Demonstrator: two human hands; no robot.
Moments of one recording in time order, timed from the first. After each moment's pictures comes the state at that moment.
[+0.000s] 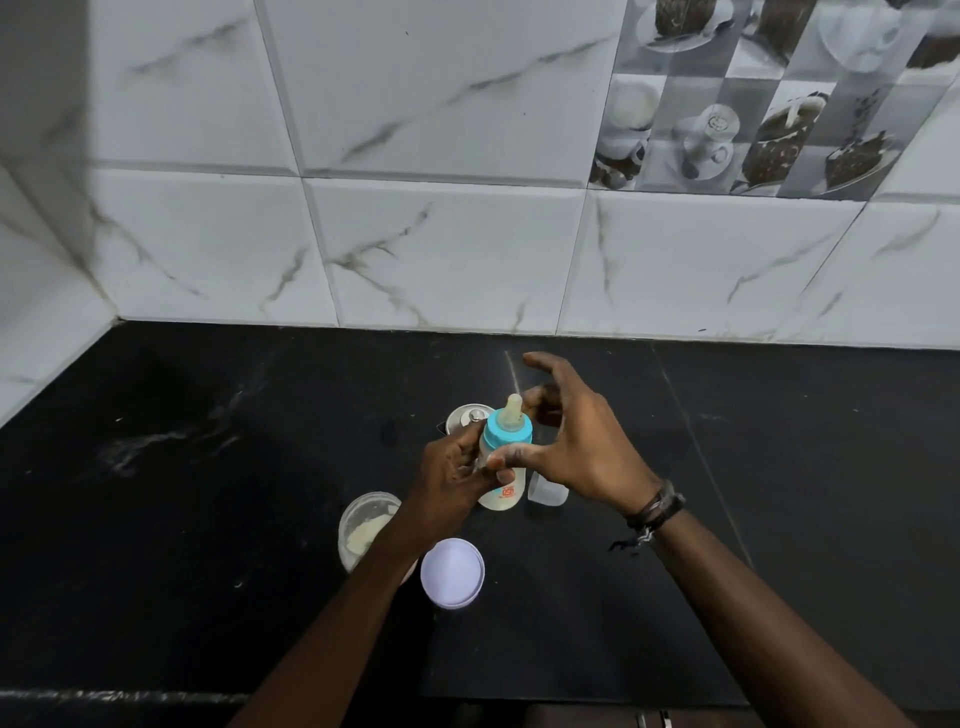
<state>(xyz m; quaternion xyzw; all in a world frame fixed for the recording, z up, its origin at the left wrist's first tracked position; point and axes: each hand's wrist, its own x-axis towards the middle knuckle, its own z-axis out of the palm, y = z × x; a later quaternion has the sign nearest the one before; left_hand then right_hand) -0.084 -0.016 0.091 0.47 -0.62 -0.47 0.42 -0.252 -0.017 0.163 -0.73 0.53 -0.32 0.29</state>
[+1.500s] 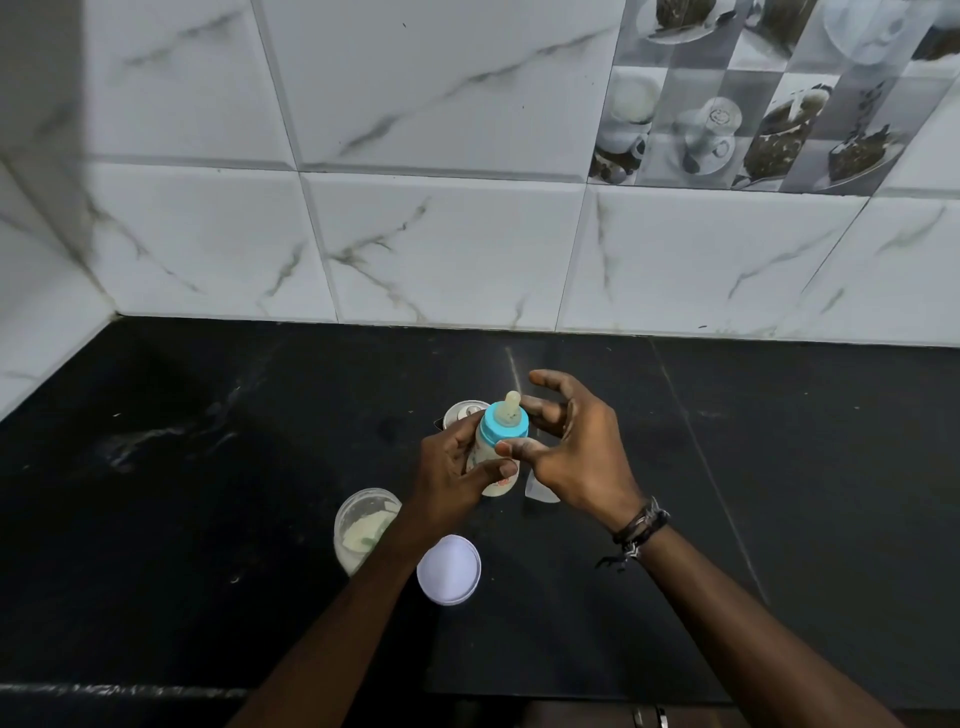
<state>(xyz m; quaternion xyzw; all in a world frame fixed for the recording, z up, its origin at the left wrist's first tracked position) -0.090 -0.020 0.078 0.47 -0.60 -0.44 0.48 -0.250 -0.013 0.138 -0.64 0.55 -0.42 0.32</state>
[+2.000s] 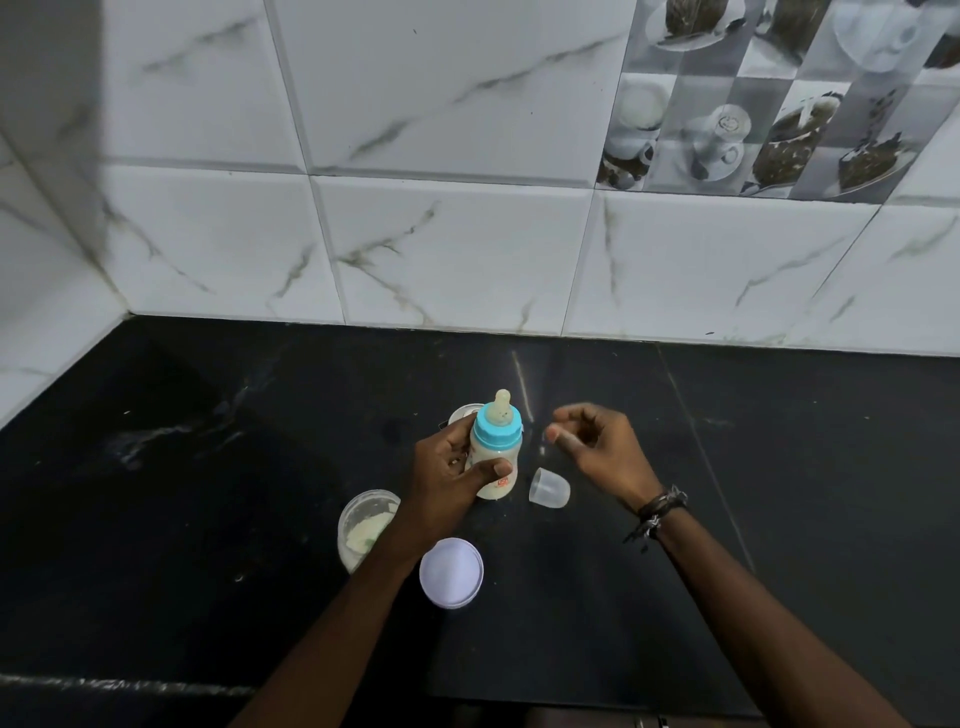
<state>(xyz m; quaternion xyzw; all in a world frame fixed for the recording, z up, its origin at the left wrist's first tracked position) -0.085 -0.016 0.081 0.48 -0.57 -0.45 0.48 -0.299 -0.055 0.084 -0.61 0.60 -0.38 0.35</state>
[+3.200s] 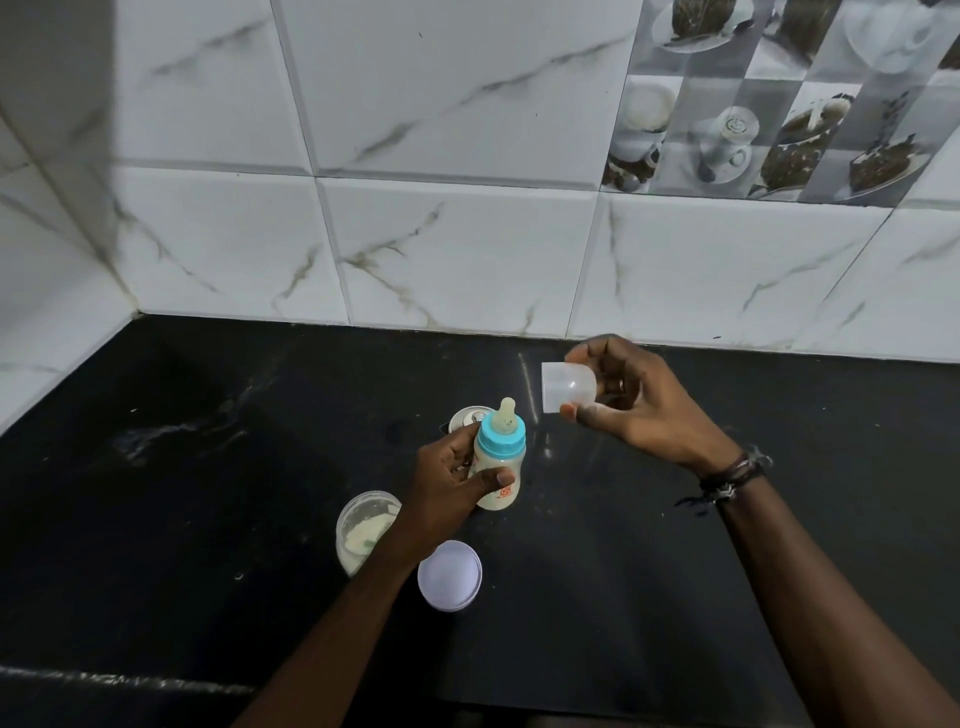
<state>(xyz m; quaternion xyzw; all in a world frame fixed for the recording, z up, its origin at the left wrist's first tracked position) -0.091 -0.015 0.080 0.52 -0.57 -0.45 0.45 -0.317 -0.046 0.181 -0.74 0.45 -0.36 0.34</state>
